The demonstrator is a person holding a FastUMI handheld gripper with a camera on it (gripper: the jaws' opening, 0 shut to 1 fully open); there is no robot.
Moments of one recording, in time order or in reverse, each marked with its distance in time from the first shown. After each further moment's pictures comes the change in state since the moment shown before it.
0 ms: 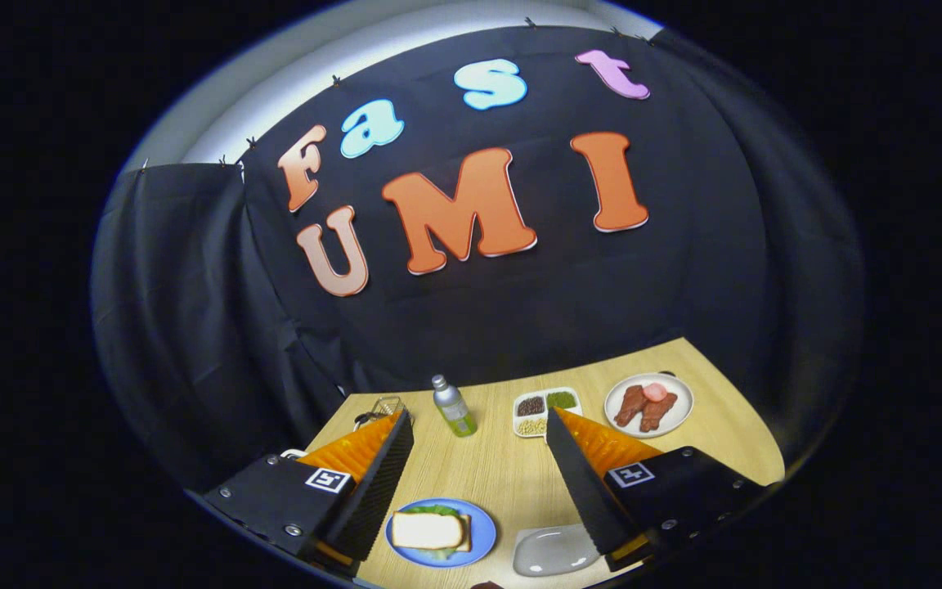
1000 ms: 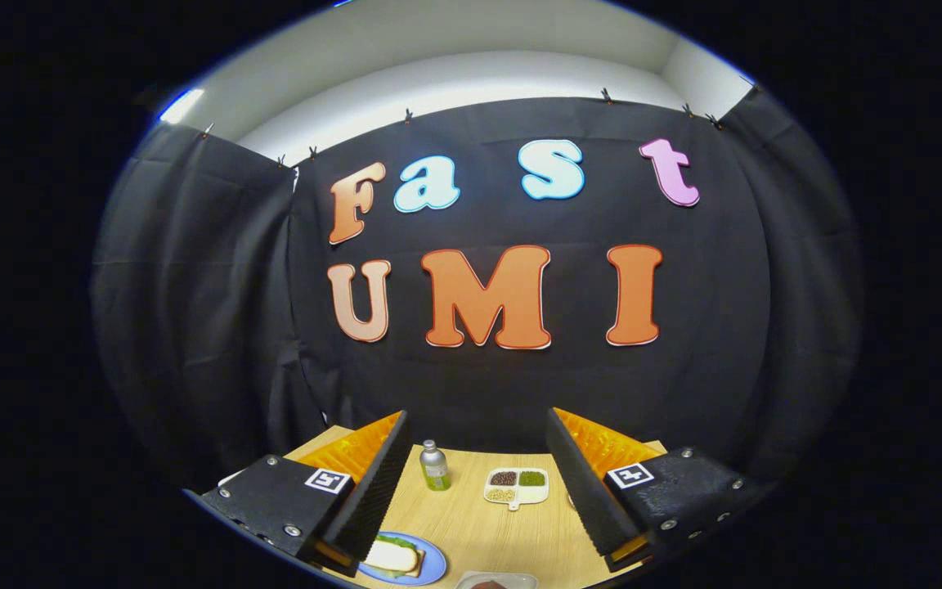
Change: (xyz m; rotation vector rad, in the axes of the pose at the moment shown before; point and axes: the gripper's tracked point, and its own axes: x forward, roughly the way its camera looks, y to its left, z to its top) arm -0.032 0.019 0.083 -0.235 -0.234 0.035
